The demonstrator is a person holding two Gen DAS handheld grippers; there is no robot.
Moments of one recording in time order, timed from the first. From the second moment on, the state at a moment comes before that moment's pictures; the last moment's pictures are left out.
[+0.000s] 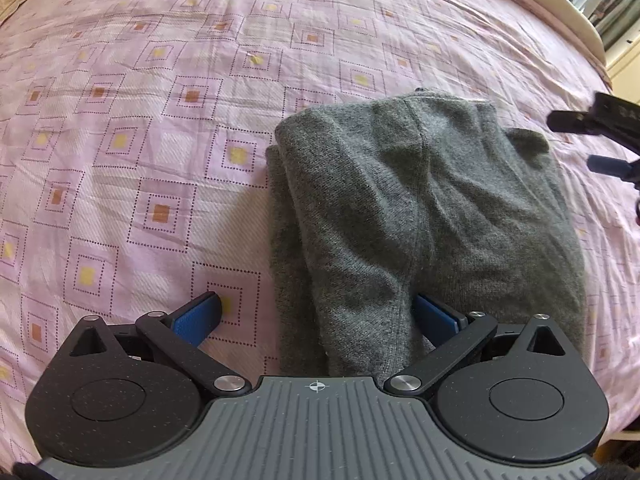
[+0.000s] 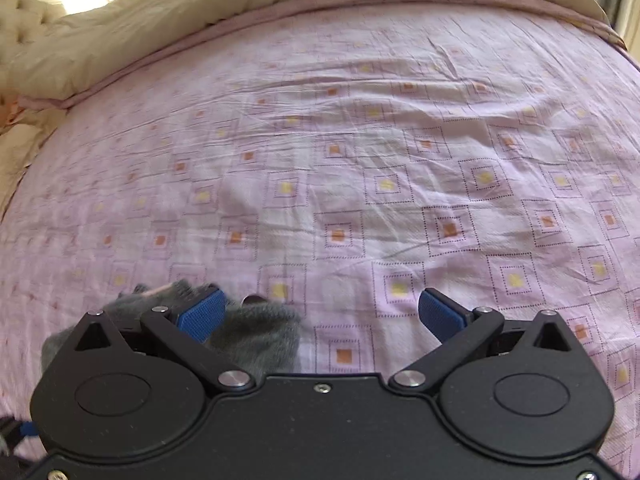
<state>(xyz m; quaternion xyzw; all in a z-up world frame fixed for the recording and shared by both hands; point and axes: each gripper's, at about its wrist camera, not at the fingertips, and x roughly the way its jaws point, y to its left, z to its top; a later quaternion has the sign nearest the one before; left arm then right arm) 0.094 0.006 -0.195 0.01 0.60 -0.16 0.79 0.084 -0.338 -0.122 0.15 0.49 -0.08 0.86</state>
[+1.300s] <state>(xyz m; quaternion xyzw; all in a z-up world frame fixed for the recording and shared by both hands) -0.020 -0.029 -0.047 0.12 0.53 -0.09 0.84 -0.103 -0.239 -0.005 0.04 0.44 0.00 0.90</state>
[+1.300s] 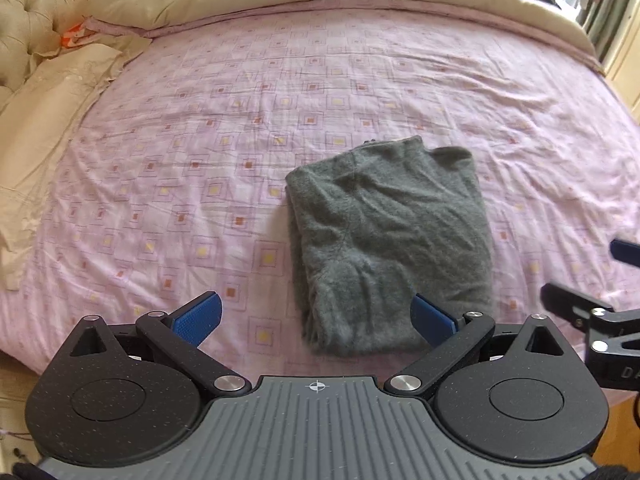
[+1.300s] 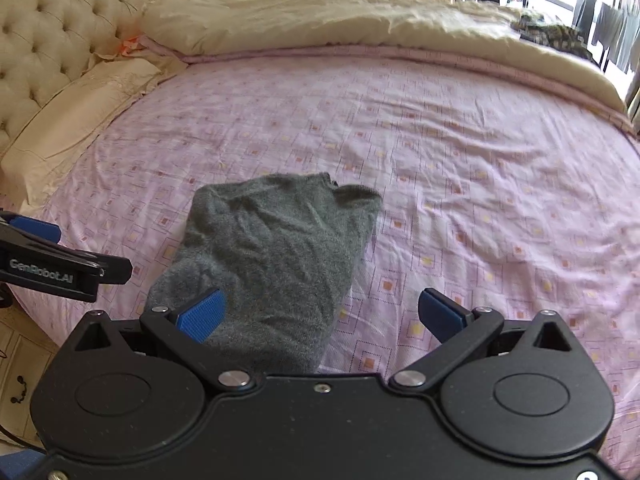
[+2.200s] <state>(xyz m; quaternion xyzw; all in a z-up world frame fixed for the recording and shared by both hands) -0.050 -0.014 -0.032 0.07 0.51 -0.07 0.85 -0.126 -0.249 0.007 0.10 0.45 -0.03 0.88</state>
